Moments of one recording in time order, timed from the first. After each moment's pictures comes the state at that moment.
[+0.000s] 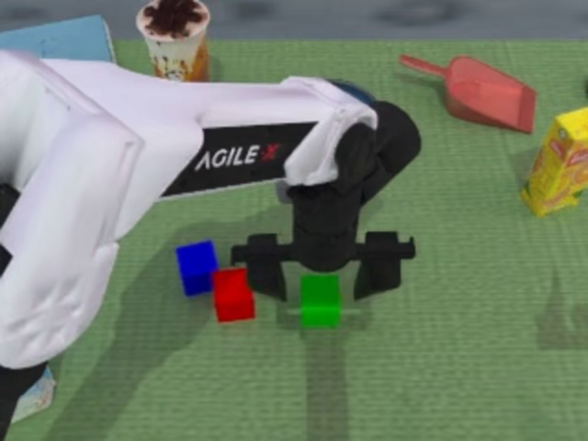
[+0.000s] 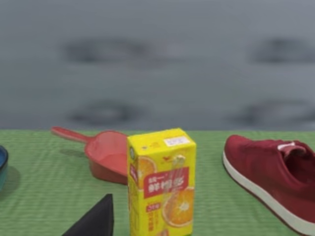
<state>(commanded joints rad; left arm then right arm) -0.78 2.24 1.65 -0.96 -0.02 -0.77 0.00 0.00 0.00 0.00 0.00 0.00</state>
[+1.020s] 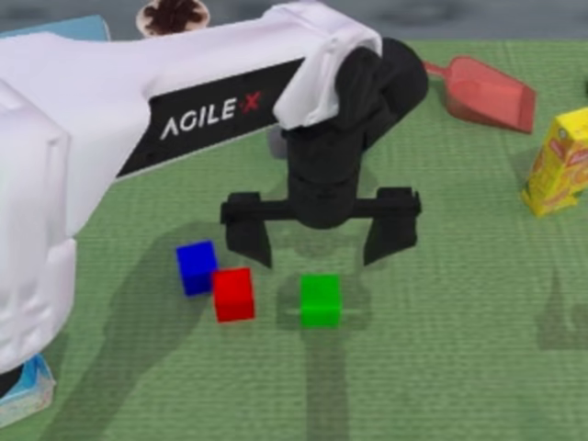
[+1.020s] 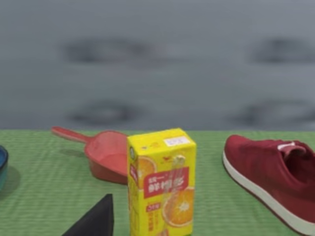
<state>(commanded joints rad) -0.77 2.17 1.81 -1.19 -0.02 -0.78 0.00 0.00 0.00 0.00 0.00 0.00</state>
